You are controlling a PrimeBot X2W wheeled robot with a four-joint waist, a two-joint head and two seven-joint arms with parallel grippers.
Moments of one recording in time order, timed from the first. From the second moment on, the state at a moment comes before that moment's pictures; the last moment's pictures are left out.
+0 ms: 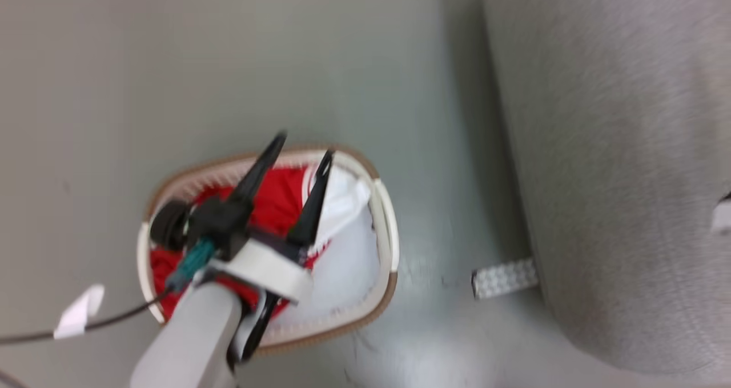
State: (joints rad) left arm -0.54 0.24 -0.48 0.20 -0.28 0.01 -0.26; right arm -0.57 -0.13 -0.30 0.26 0.09 0.13 -0.26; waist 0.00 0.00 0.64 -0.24
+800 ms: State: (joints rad) left arm -0.05 0.10 -0.18 0.20 -0.24 -0.03 -0.26; right arm -0.05 -0.05 -0.08 0.26 0.09 0.13 -0.26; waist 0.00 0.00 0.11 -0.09
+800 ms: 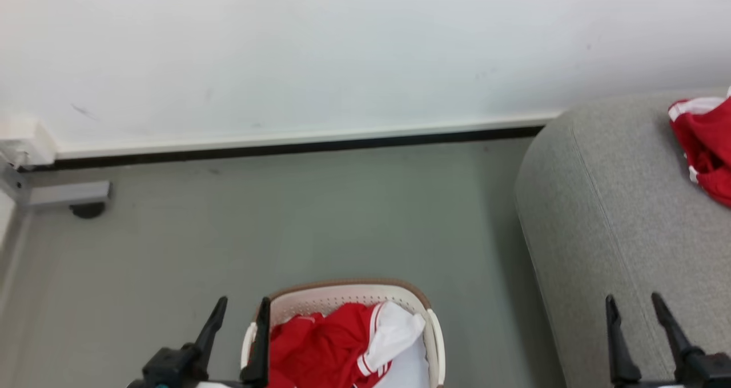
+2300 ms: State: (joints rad) left arm -0.19 0.07 -0.20 0.39 -0.09 -0.12 -0.26; right arm -0.09 -0.05 -0.01 0.20 0.16 0.13 -0.26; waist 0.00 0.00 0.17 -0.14
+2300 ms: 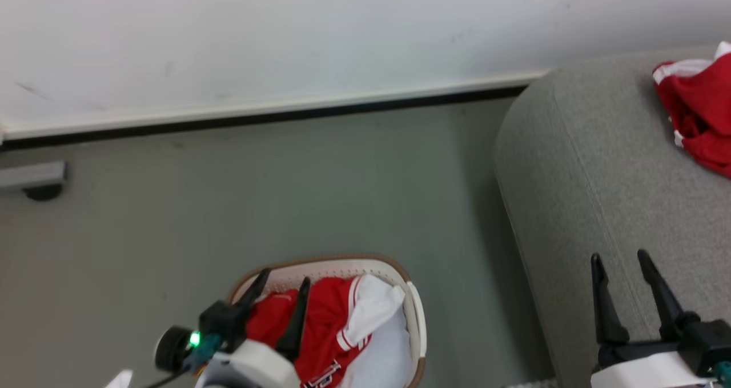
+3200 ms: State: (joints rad) left arm -0.77 0.14 -0.37 1.01 0.04 -0.11 -0.04; right arm -0.32 -0.05 0.09 -0.06 0.22 0.13 -0.26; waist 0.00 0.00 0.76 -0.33
